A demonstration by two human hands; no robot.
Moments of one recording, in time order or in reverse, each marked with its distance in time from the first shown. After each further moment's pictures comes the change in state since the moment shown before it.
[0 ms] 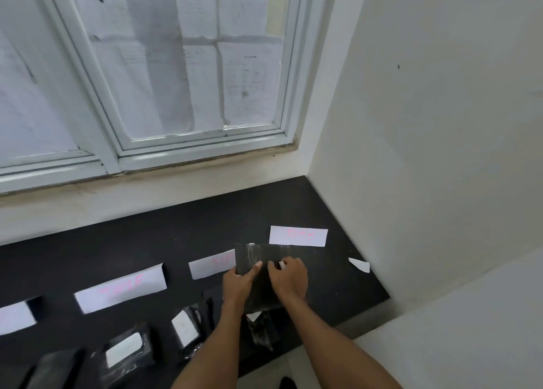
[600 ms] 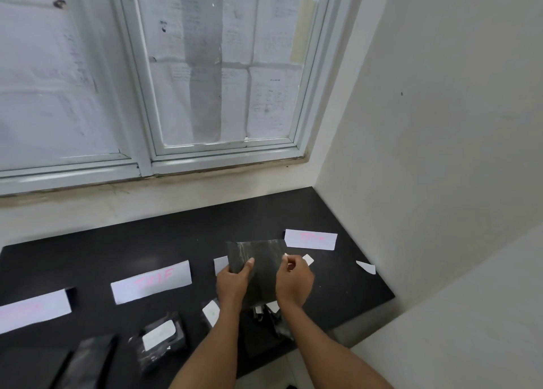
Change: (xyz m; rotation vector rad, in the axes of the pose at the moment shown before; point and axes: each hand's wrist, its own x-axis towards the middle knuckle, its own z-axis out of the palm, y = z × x) left_hand -0.031 0.016 -0.093 -0.009 0.096 0.084; right_hand -0.088 -0.053 0.020 0.228 0.359 -0.047
